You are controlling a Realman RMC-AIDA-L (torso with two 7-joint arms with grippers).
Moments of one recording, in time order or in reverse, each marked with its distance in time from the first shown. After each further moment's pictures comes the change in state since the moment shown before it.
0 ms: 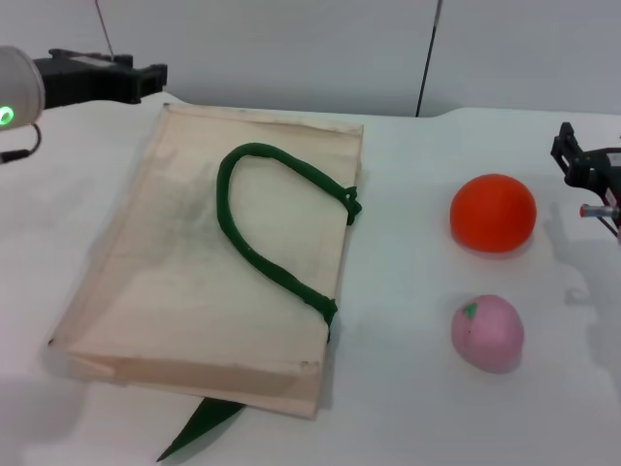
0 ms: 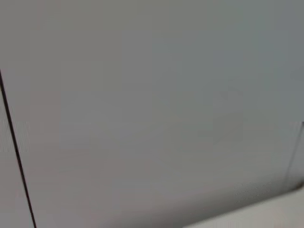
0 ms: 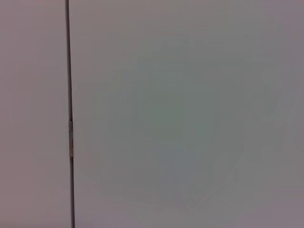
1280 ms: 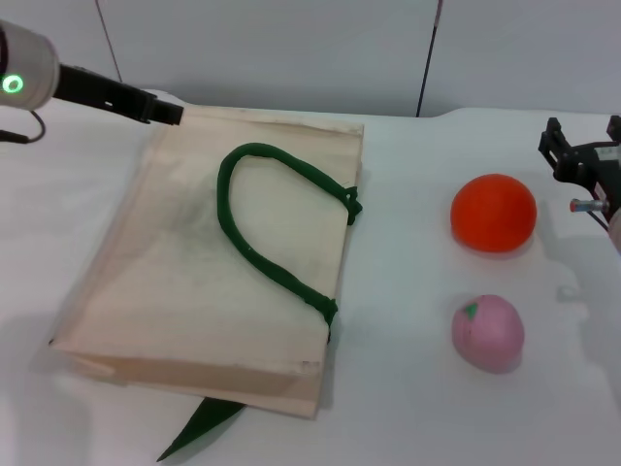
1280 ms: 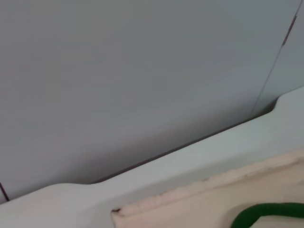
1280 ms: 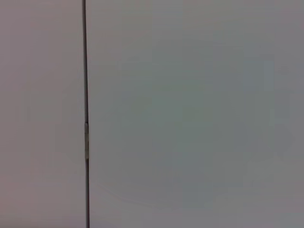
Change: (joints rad) left arm -0.339 0.013 -0.347 -0.233 0.281 -0.412 0.068; right arm 0.017 -0.003 0.001 -0.002 0.000 -0.029 -0.001
